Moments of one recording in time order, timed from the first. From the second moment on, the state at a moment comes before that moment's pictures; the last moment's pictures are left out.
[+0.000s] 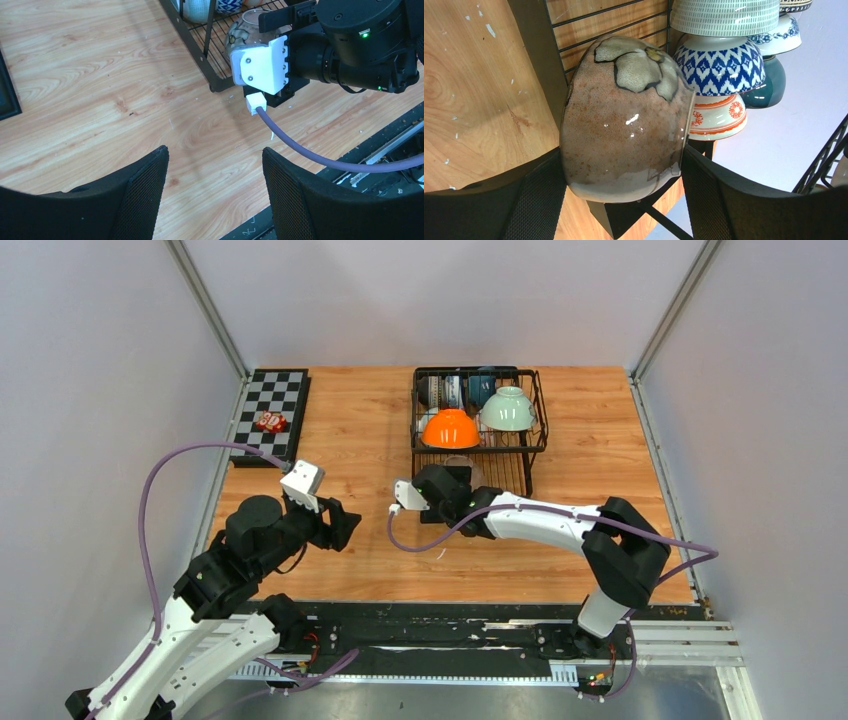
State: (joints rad) left arm -0.70 0.49 0.81 -0.65 -0.11 -0.21; right arm 0.97 1.64 1.06 -0.24 0.51 -0.83
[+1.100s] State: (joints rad) left arm -0.70 0.49 0.81 -0.65 -0.12 -0.21; right arm 1.00 1.63 1.08 -0.30 0.50 -0.77
